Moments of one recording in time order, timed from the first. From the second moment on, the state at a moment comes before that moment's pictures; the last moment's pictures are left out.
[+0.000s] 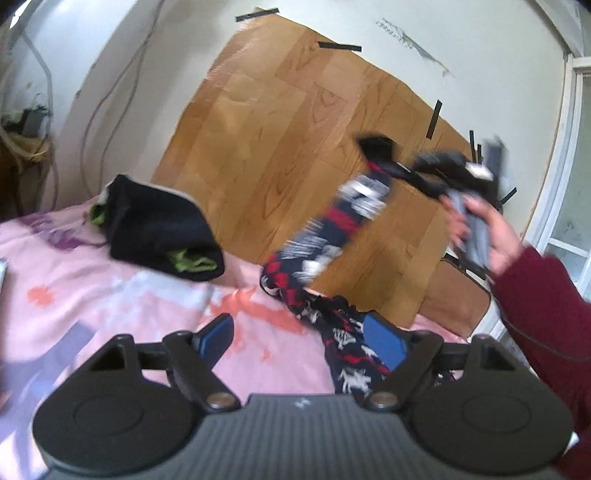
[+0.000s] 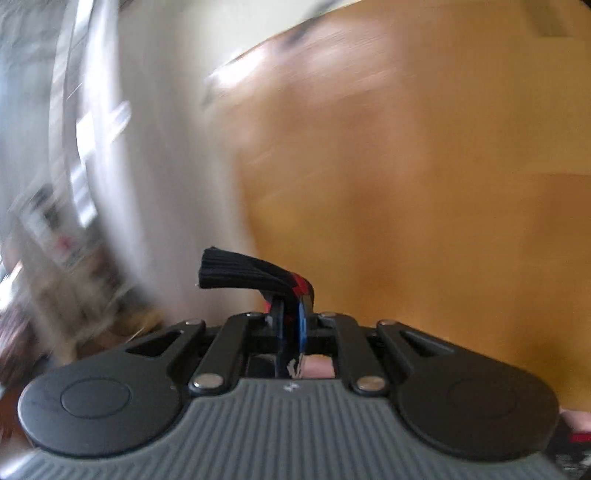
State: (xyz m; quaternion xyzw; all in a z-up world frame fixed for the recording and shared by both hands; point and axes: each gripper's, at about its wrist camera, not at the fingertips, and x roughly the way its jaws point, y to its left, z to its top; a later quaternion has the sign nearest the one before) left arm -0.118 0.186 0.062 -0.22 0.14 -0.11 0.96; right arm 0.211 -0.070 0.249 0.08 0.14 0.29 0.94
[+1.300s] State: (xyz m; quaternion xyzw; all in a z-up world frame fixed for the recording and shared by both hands) left arm 0.240 0.020 0.007 -0.10 0.31 -0.12 0.94; right arm 0.168 -0.384 0.004 0.31 0.16 -0.05 0.94
